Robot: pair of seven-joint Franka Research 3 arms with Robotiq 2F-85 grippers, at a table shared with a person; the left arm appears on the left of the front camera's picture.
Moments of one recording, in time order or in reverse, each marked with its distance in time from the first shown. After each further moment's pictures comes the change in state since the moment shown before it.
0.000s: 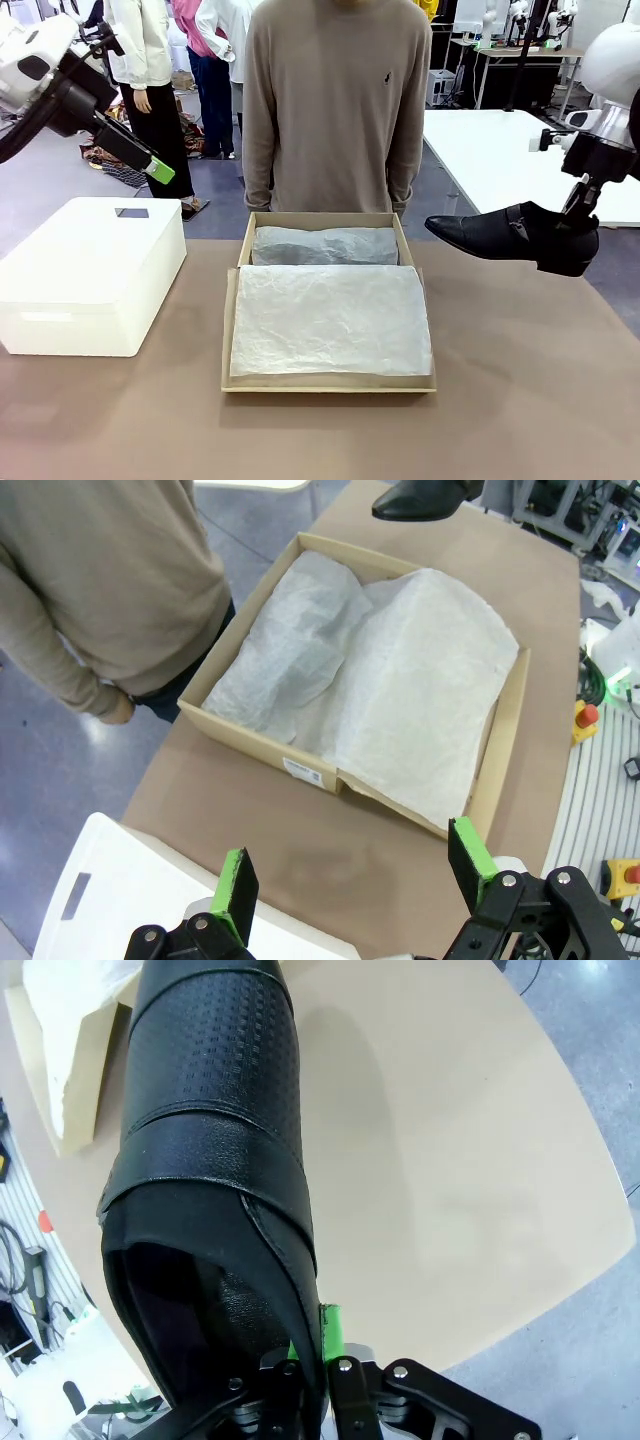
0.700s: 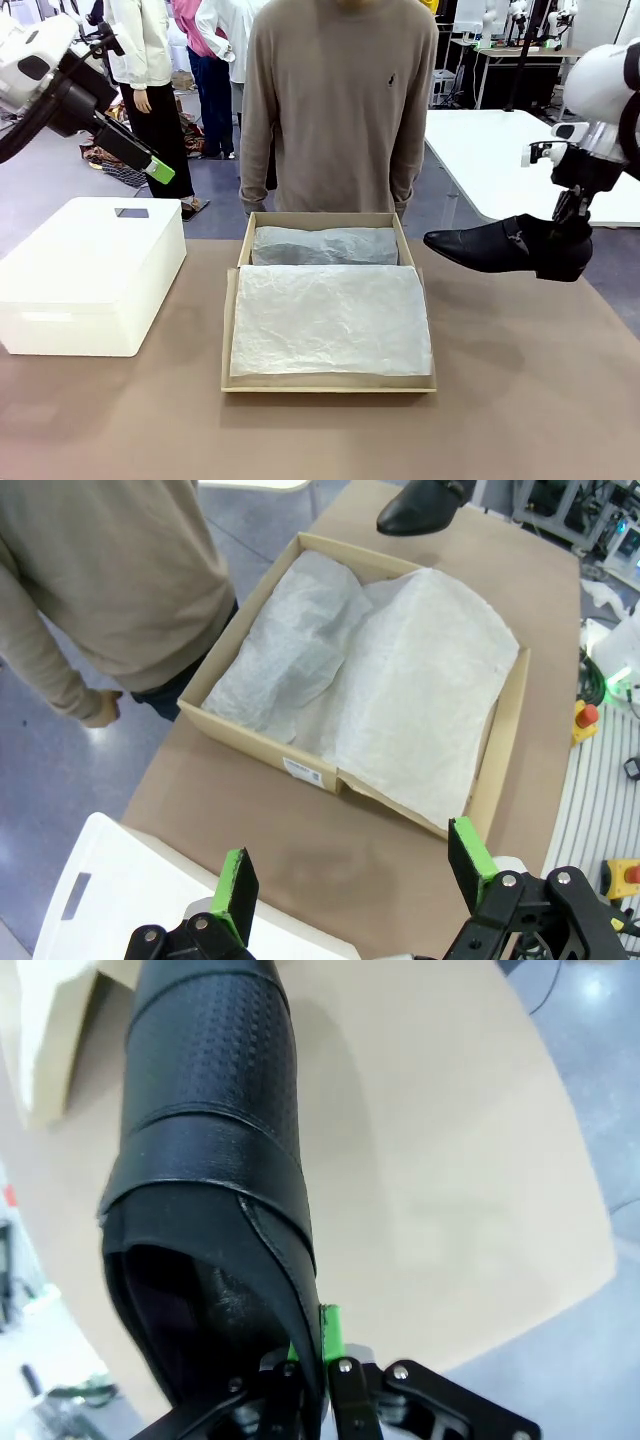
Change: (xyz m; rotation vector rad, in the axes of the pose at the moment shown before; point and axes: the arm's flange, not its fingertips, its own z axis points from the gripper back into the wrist) left arm 0.000 0.000 0.000 0.000 0.000 0.000; right arm 0.004 -0.008 -0.011 -0.036 0.021 0.088
